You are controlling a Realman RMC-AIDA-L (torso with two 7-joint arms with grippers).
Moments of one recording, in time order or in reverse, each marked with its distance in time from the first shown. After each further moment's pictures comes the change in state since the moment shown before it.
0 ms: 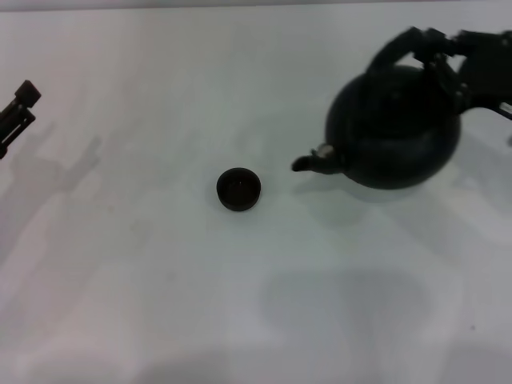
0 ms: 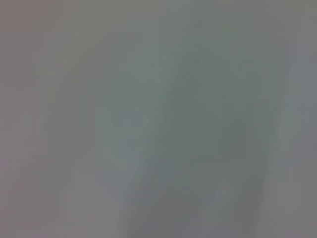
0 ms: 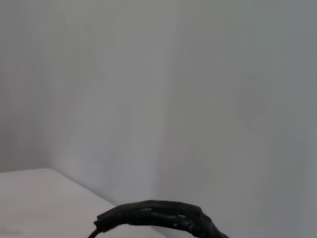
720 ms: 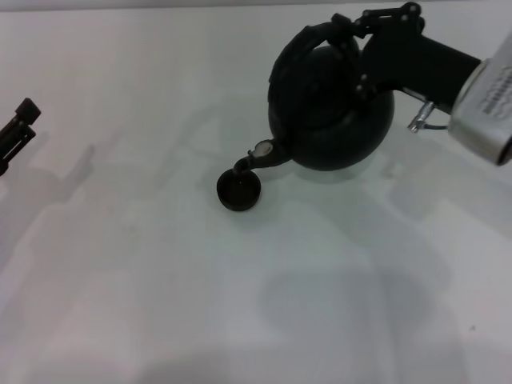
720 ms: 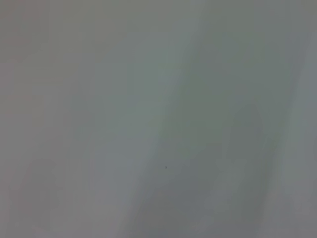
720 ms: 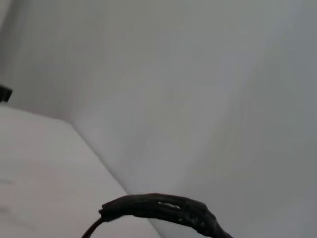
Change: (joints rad) left arm 0.015 -0.002 0.000 -0.038 0.000 0.012 0.001; right arm 0.046 -0.005 -0.376 -0.200 0.062 0.434 -0.261
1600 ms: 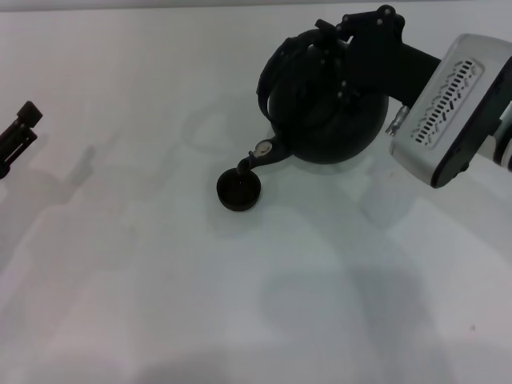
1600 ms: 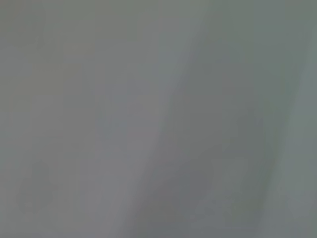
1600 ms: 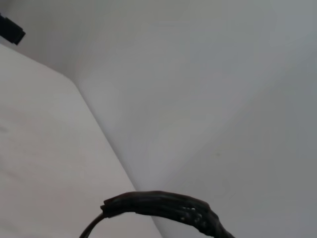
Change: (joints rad) left arm -0.003 0.001 0.000 -0.014 0.001 0.004 0.000; right arm 0.007 0.006 -0.125 -0.058 0.001 0.218 -0.172
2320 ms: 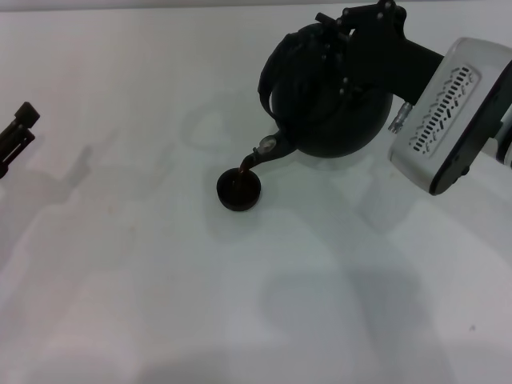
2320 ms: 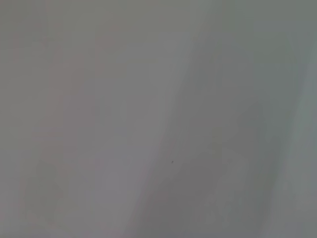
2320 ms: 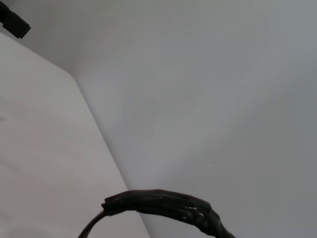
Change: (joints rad) left arm 0.001 0.000 0.000 0.000 -0.006 0.010 0.010; right arm -0.014 -0.005 -0.007 -0.030 -0.001 0.009 -0.067
